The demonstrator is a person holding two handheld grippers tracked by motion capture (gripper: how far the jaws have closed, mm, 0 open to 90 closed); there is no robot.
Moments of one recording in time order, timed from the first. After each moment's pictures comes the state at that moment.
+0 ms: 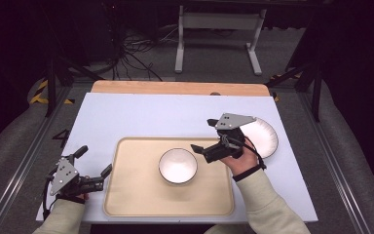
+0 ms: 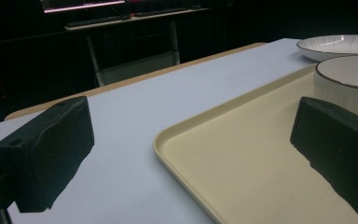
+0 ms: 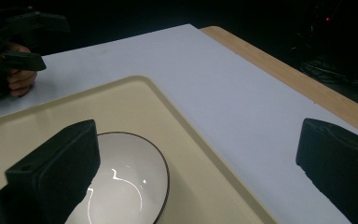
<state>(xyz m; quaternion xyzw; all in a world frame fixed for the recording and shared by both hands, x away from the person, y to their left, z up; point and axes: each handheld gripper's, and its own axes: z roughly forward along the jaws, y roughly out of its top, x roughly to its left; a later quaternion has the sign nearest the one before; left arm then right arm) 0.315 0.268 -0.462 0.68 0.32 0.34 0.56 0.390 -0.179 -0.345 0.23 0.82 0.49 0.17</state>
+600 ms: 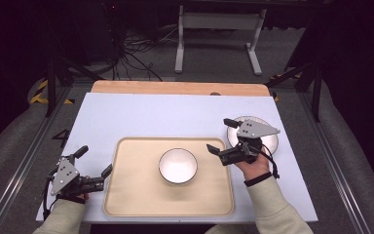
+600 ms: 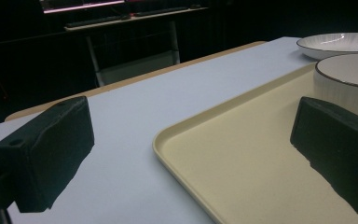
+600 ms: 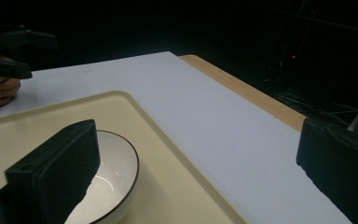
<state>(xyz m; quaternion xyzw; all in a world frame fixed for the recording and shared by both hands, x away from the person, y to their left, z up) 0.315 0.267 -0.462 0.69 0.32 0.34 0.56 0.377 -0.222 -0.356 0.22 0.78 0.54 0.22</state>
